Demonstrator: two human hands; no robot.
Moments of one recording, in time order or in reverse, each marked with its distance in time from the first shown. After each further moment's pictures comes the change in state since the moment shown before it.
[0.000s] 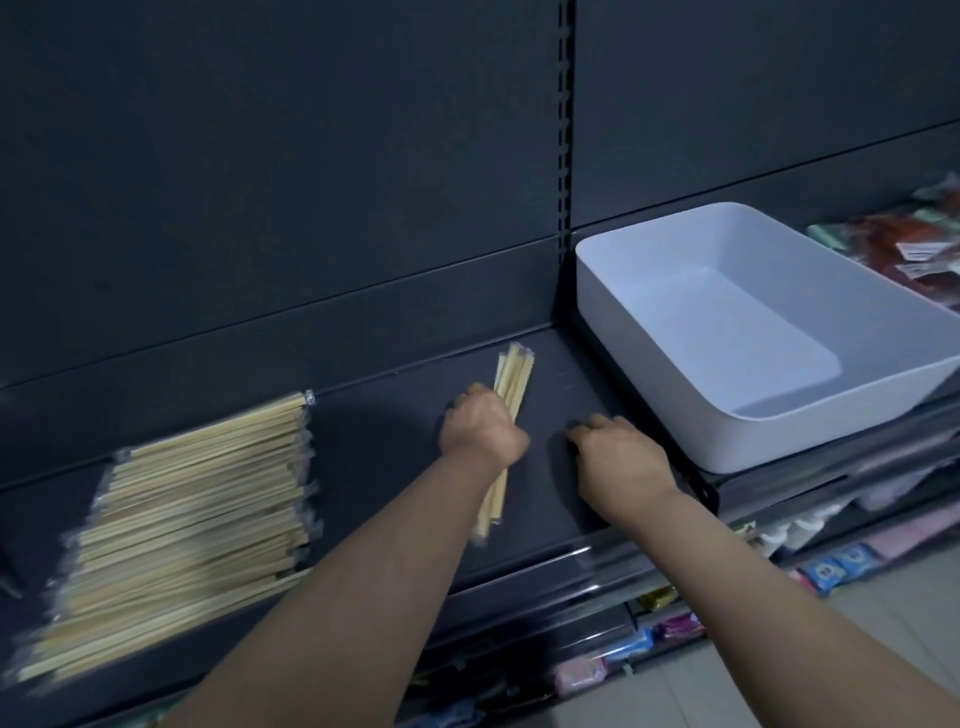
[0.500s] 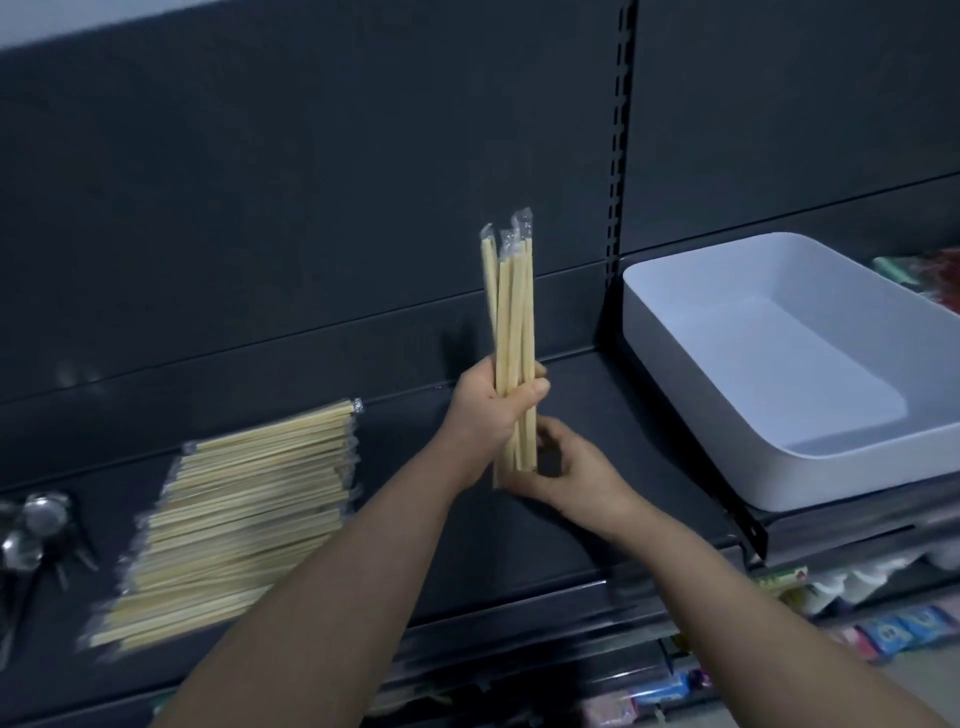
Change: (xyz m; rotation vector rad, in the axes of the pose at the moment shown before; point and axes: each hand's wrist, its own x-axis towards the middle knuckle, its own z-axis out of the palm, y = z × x) left_hand -0.022 -0.029 -0.053 -1.059 0.044 0.418; right_hand 0.011 -0.050 -0.007 1.052 -0.156 -0.163
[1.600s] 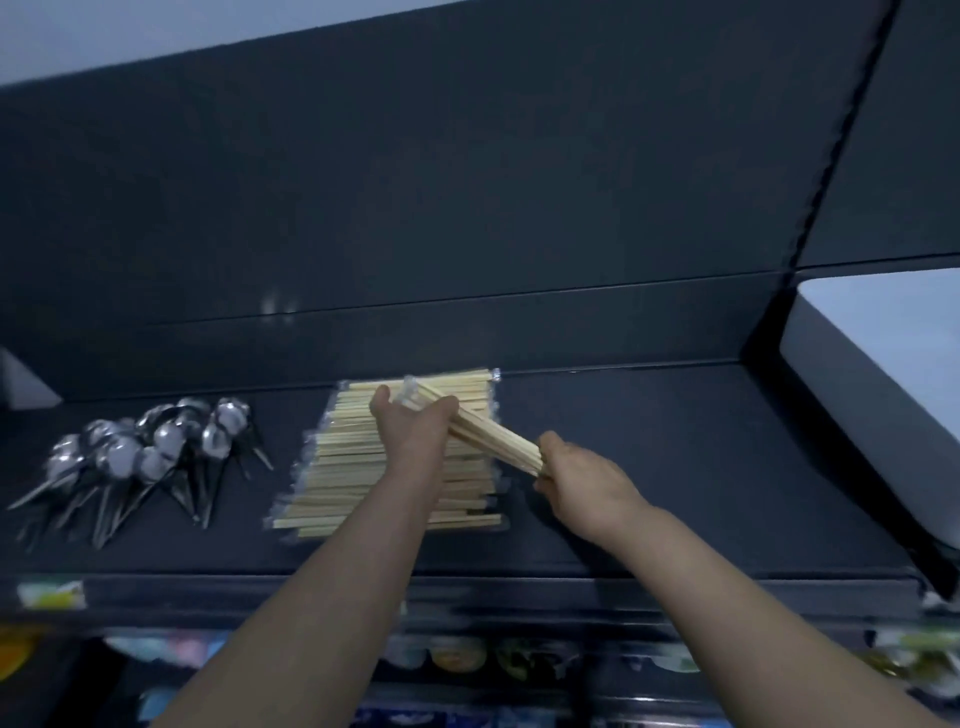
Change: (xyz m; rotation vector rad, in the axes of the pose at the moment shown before) left_hand -0.080 -0.042 -0.171 -0.326 0.832 -0.281; right_hand 0.004 -0.067 0.123 -0.789 -0.160 -0.172
